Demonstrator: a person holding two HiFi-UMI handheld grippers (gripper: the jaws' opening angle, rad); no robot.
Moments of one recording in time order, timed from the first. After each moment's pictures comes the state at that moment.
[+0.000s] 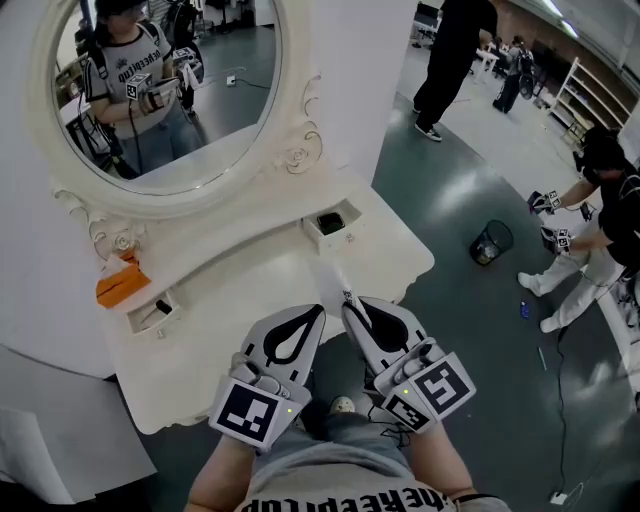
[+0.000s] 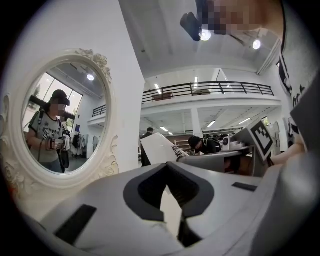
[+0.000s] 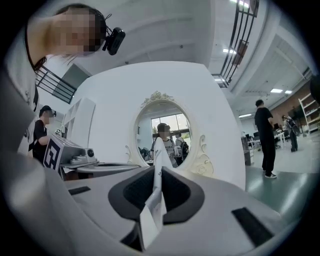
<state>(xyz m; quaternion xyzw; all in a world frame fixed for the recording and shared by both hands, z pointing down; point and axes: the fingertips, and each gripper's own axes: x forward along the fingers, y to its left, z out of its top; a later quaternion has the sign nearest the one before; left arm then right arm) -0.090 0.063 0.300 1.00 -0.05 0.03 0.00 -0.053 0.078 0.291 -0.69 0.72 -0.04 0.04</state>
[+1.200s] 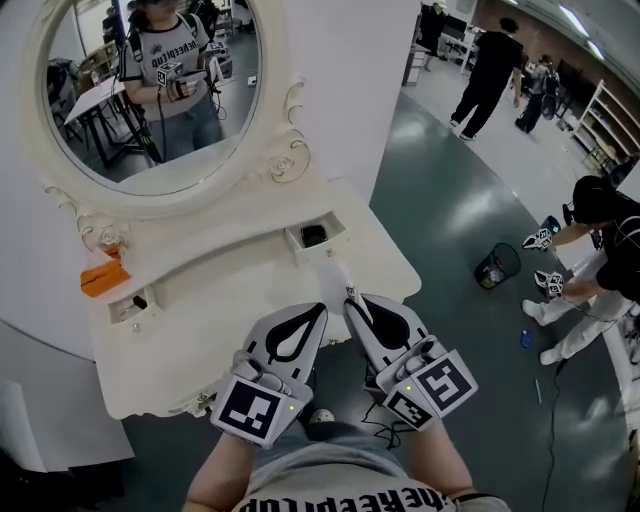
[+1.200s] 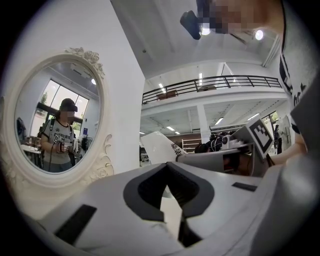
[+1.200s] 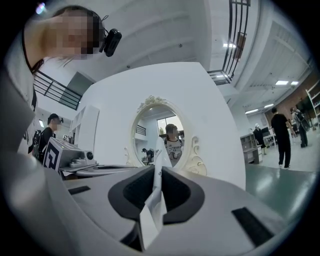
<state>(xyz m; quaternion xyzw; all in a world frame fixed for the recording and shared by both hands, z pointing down) -0.001 0.085 0.303 0.99 -0.11 0.03 0.00 0.038 0.095 0.292 -0.65 0.76 -0.04 0.05</state>
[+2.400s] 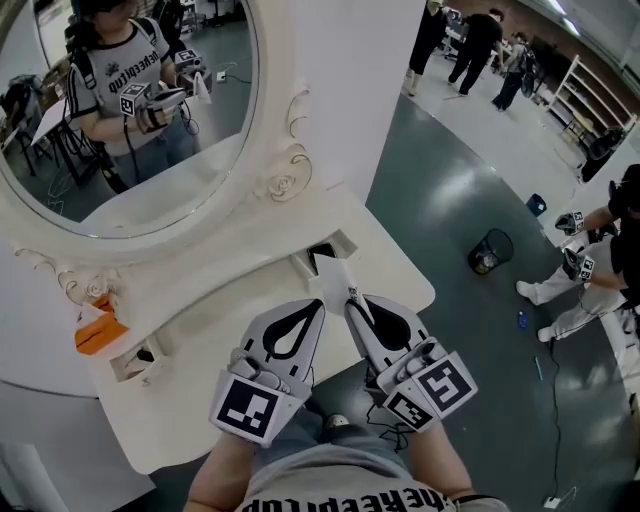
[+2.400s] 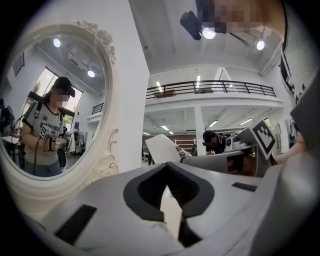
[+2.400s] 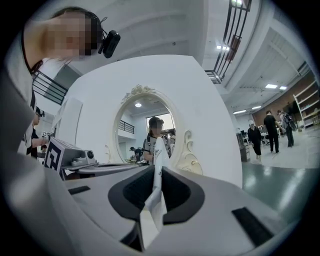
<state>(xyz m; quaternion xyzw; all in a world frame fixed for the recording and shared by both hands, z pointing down) 0.008 -0.019 0.313 1.00 -0.05 0.03 0.01 0.047 0.003 0.307 -0.70 0.71 -0.06 0.05</state>
